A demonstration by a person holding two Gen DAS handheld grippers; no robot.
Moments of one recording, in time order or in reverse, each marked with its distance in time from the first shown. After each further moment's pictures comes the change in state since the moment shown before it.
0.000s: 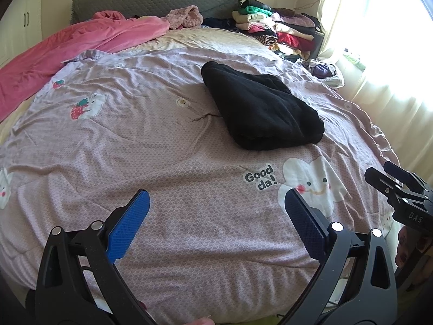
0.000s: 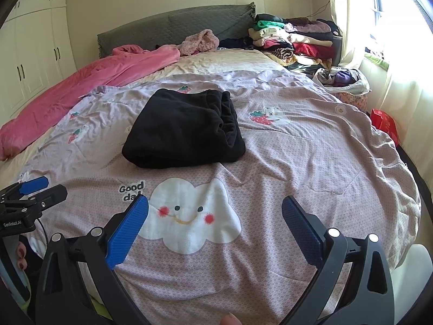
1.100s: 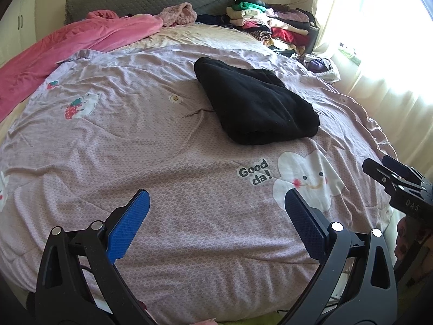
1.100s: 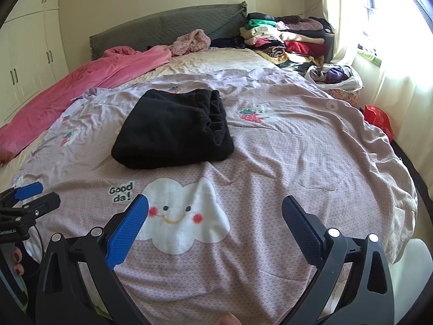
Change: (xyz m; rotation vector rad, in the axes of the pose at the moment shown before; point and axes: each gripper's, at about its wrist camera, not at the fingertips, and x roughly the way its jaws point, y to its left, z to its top) left arm 0.003 -0.004 -0.005 0.026 0.018 -0.021; right arm 0.005 -0.012 -0.005 0.038 0.000 -0.046
